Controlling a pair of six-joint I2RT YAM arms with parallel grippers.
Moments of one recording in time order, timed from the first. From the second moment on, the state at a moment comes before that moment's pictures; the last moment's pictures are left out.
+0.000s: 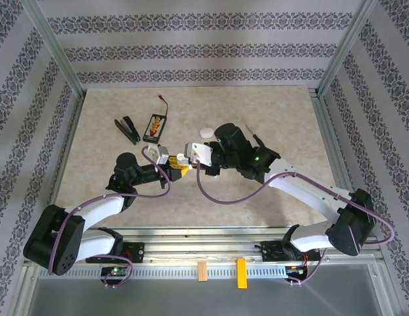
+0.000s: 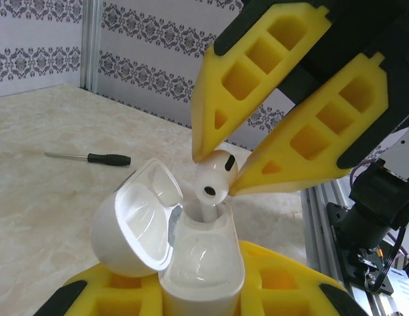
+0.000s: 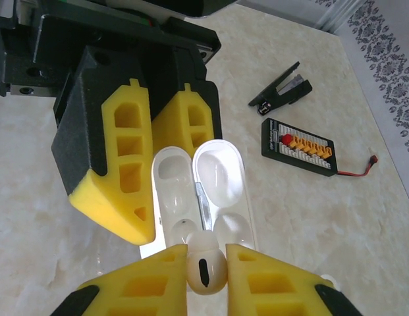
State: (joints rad) left arm -0.35 1.21 0.38 0.80 0.88 -0.21; right arm 0.81 1.36 1.14 -0.41 -0.30 -0.66
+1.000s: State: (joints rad) left arm -0.35 1.23 0.37 0.85 0.85 -0.19; right arm 0.69 1.21 1.06 -0.32 -0.45 -0.46
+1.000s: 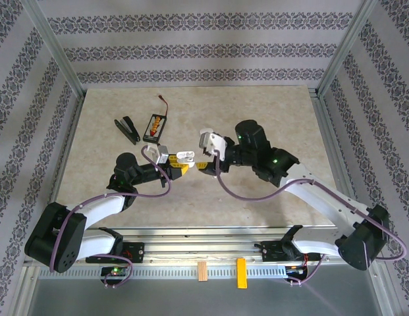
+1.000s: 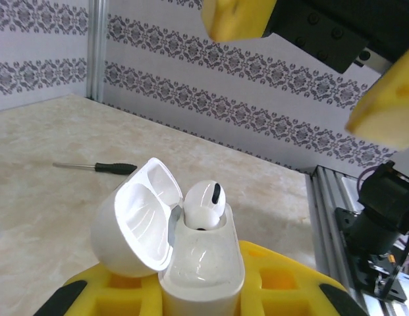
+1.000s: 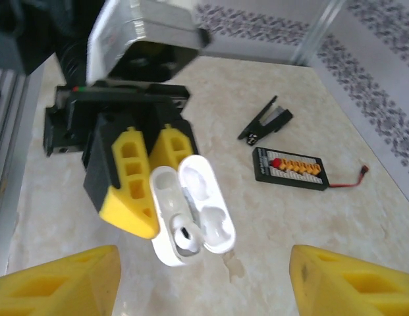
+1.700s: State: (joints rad) left arm -0.35 1.16 0.32 0.88 0.68 -0.05; right arm 0.50 1.52 0.95 -0.35 -0.33 0.31
